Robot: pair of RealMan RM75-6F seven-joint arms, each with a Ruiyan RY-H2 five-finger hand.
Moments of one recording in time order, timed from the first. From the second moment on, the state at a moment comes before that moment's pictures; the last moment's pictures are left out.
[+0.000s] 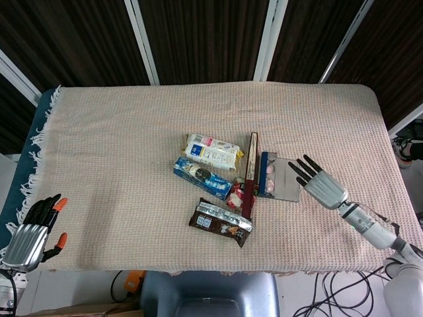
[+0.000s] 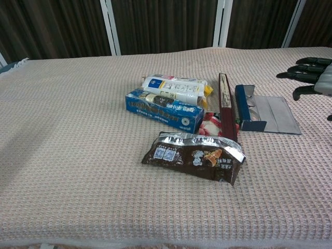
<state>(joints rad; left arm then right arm) -0.15 -1.12 0.01 -1.59 1.60 1.45 -0.01 0.56 -1.69 -0.18 -0.23 -1.80 1.35 0.14</state>
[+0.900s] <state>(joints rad) -0.15 -1.12 0.01 -1.59 1.60 1.45 0.00 0.60 -1.79 -0.20 -0.17 -1.80 1.27 0.16</state>
